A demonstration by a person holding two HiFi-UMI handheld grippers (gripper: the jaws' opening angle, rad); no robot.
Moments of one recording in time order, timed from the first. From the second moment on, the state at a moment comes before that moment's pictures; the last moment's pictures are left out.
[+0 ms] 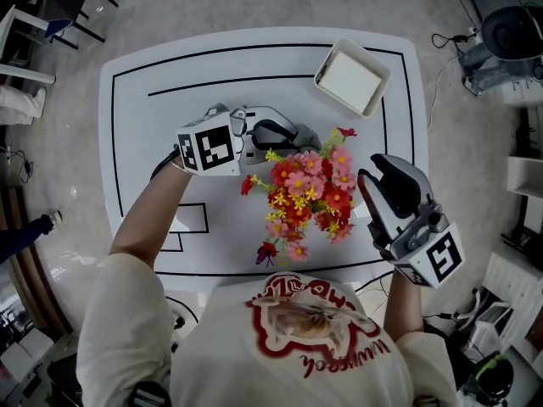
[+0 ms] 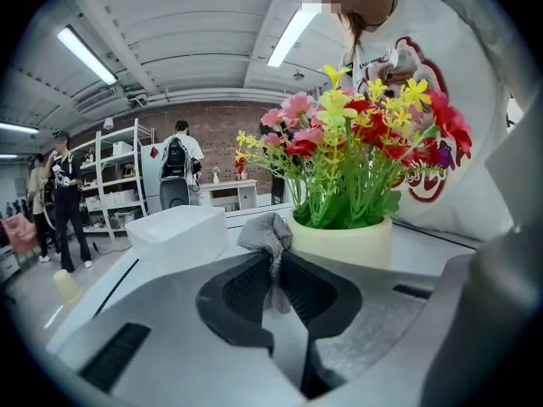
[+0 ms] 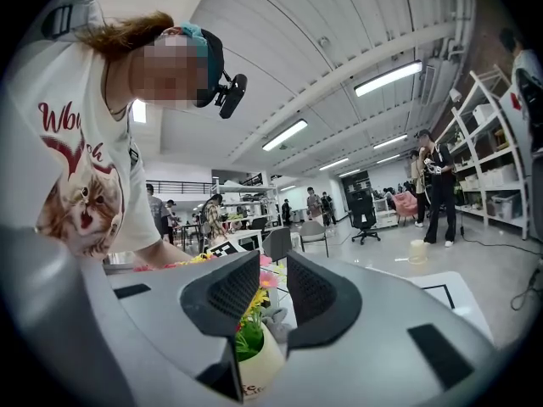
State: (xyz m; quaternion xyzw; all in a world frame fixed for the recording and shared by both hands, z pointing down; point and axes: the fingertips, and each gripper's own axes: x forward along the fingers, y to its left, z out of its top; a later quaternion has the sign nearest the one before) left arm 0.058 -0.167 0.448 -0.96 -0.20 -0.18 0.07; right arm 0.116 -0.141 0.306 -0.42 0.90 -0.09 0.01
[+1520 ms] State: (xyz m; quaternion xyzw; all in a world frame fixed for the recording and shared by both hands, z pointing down) left arm 0.014 -0.147 0.449 -0.98 -0.07 -0.20 0.04; right arm 0.107 -0.100 0.275 -0.42 0.90 -0.06 0.02
